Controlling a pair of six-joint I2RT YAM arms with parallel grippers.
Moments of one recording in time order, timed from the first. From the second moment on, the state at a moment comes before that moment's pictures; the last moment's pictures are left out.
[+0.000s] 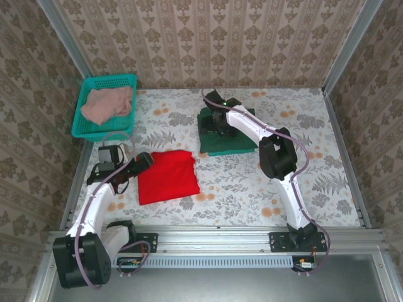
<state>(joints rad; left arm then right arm) 0.05 0.97 0.56 -0.47 0.33 -0.46 0.52 2.32 2.07 -0.96 0.07 0.58</state>
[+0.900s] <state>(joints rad) 0.07 1.17 0.45 -0.39 0.47 -0.49 0.91 2.03 1.37 -0.44 0.05 0.76</state>
